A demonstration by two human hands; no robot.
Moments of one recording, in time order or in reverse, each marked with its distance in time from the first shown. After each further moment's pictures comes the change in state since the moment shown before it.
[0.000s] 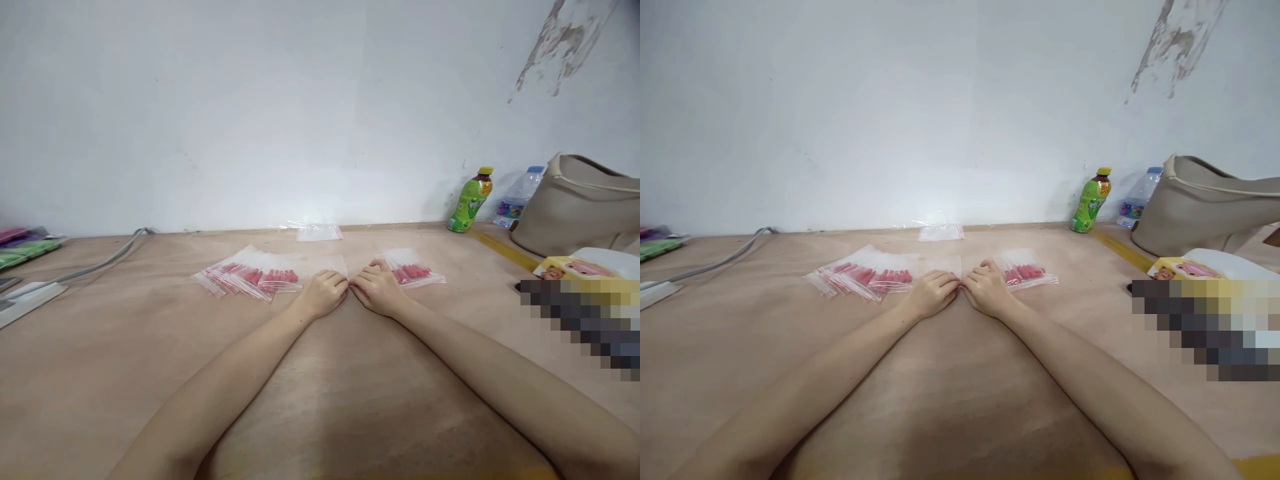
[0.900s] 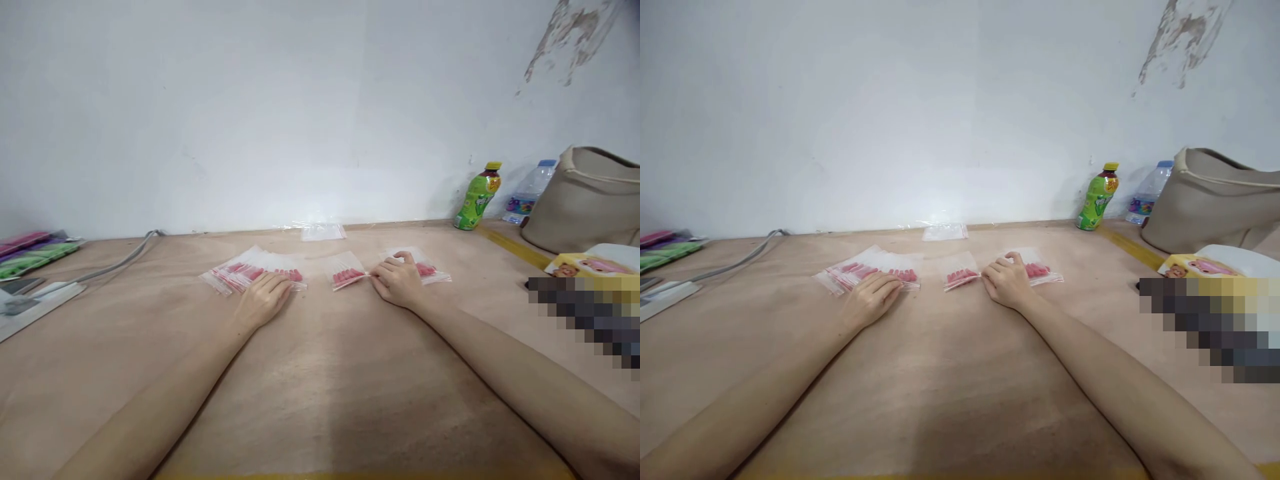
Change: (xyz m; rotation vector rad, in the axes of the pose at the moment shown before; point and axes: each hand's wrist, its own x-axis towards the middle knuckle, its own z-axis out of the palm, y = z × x) left_hand -0.091 -0.050 -0.065 0.214 0.068 -0.129; right_hand -0.018 0.028 -0.009 -0.043 0.007 0.157
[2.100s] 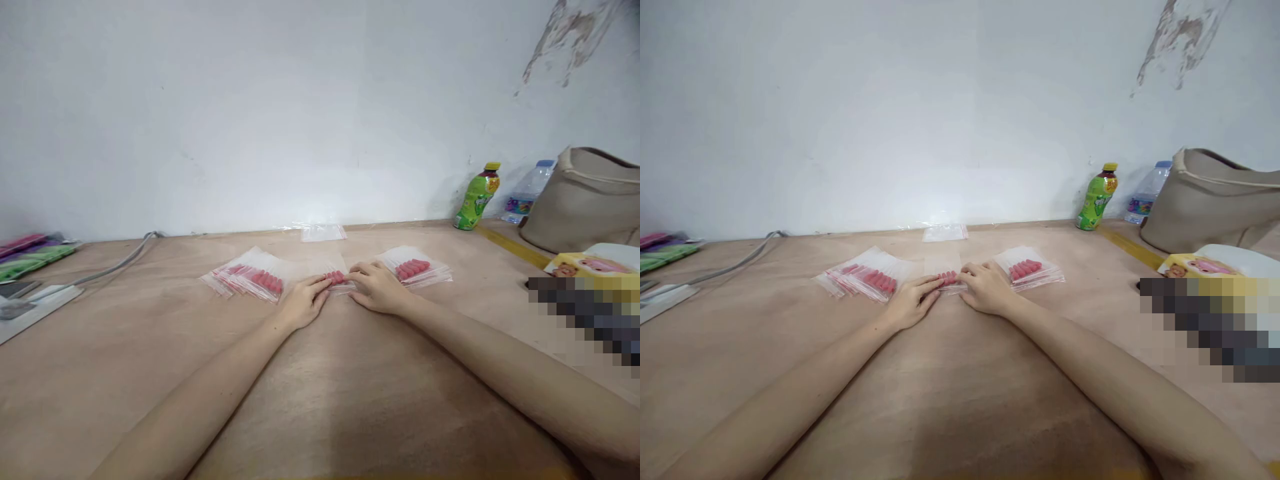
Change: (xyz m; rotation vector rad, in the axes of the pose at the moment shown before) left_hand 0.038 0.053 0.027 -0.456 -0.195 -0.250; right_hand 0.024 -0.038 -0.003 0.194 -0.184 -0.089
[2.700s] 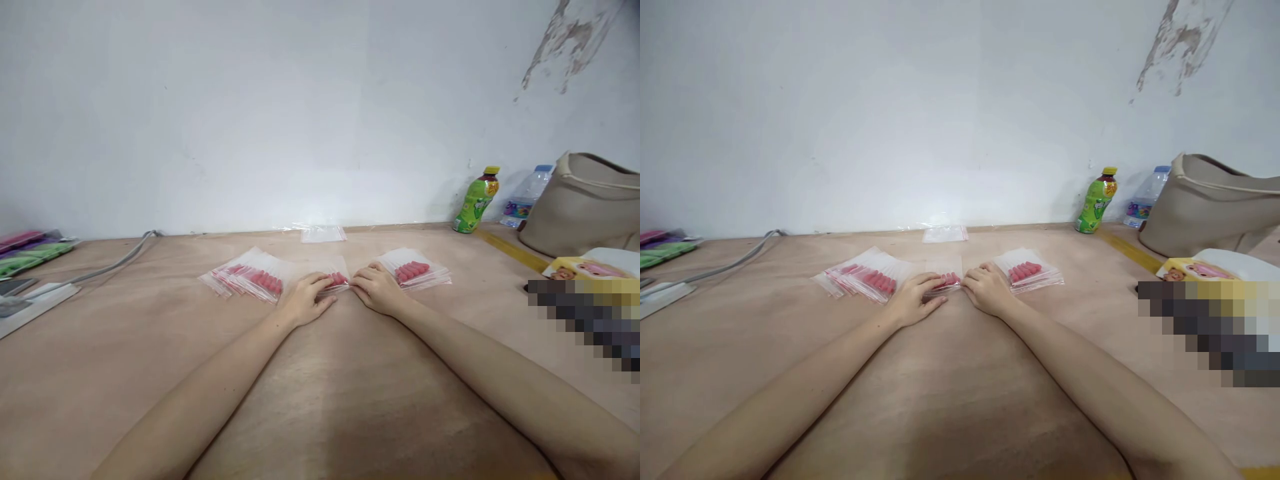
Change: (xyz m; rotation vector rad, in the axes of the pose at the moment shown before) left_hand 0.007 -0.002 0.001 0.031 0.044 0.106; right_hand -0.004 0.010 0.021 -0.024 0.167 -0.063
